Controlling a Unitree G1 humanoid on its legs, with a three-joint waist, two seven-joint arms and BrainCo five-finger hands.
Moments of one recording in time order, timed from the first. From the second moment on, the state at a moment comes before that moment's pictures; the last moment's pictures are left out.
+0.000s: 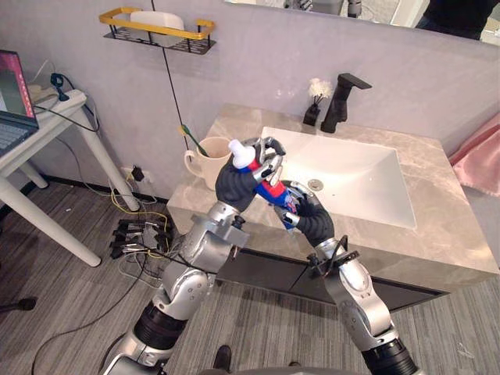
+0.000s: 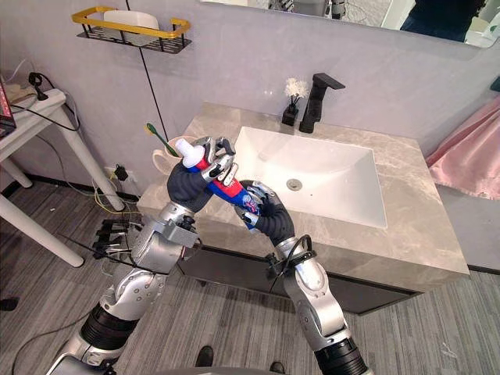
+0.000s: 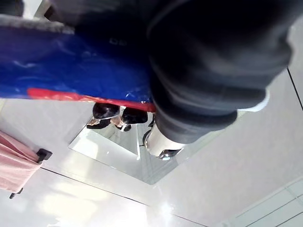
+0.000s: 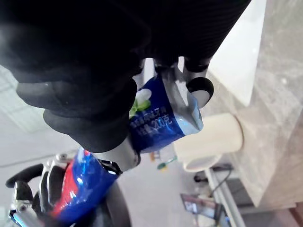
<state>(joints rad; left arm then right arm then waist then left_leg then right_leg) -0.28 0.26 -0.38 -0.36 -0.93 -0.06 0.00 -0.03 -0.12 0.28 -0.17 0.45 -0.10 0.14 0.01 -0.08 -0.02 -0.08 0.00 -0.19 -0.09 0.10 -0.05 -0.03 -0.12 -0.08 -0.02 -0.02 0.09</state>
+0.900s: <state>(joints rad) -0.76 0.39 -0.11 -0.10 -0.26 -0.16 0.19 0.12 -0.08 0.29 -0.05 0.57 -0.06 0.22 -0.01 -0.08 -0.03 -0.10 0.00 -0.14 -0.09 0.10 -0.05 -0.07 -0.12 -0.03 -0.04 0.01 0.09</state>
